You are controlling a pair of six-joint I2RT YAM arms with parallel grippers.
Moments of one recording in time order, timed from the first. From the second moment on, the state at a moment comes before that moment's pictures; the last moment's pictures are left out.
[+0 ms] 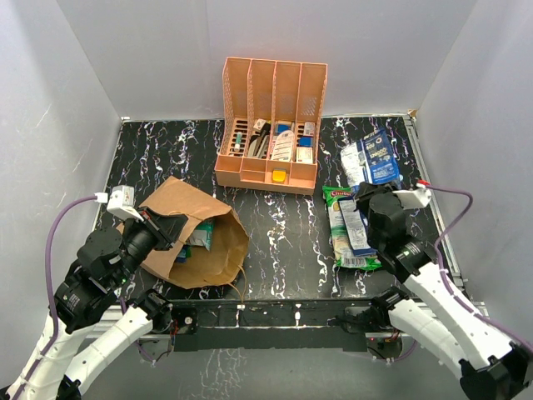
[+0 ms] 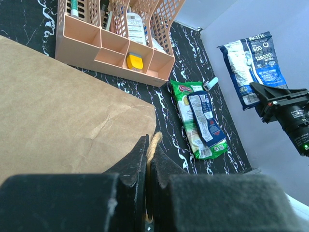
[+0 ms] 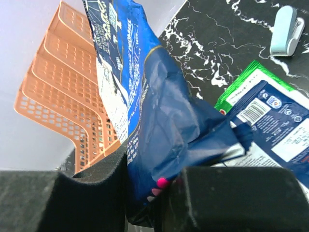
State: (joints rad) left arm -0.63 0.40 0.91 -0.72 -0.18 -0.66; right arm 0.47 0.70 0.62 -0.20 0.70 0.96
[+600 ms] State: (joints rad) left arm -0.63 0.39 0.91 -0.74 -0.19 -0.65; right arm 0.22 0.70 0.37 -0.15 0.43 1.26
